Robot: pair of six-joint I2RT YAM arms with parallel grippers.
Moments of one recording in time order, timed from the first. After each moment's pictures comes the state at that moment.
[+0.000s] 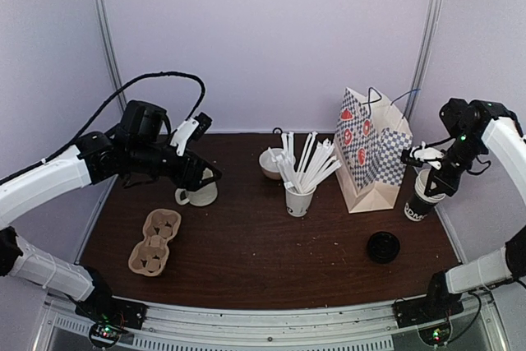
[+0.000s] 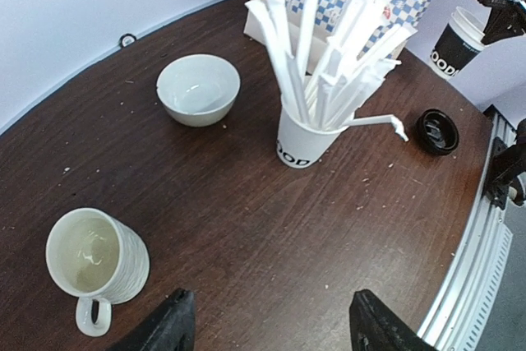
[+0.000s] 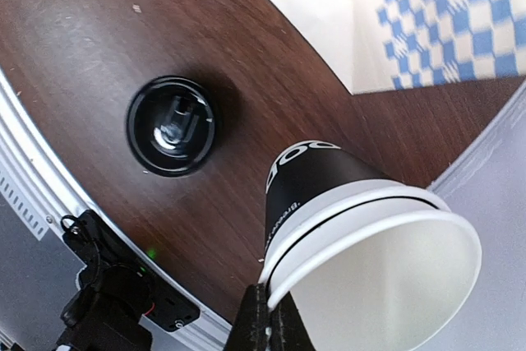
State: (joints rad) left arm -0.70 1.25 1.12 -0.50 0.22 -0.05; right arm -0.05 1.30 1.38 -1.47 -0.09 -0.89
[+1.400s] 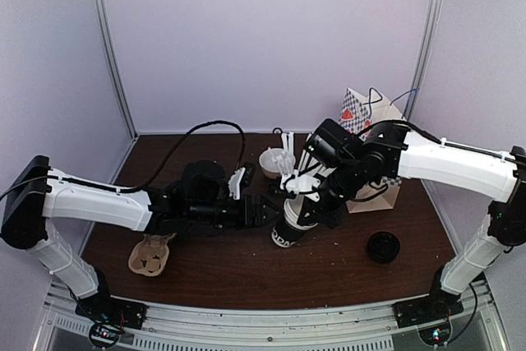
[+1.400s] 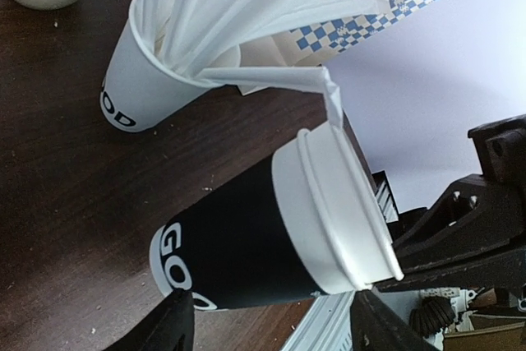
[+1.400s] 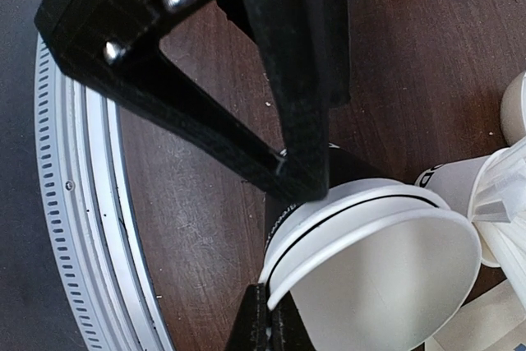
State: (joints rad) left arm -1.03 1.53 0.86 0.25 0.21 -0.85; right arm 0.97 1.56 1.41 -0.95 -0.19 -0.36
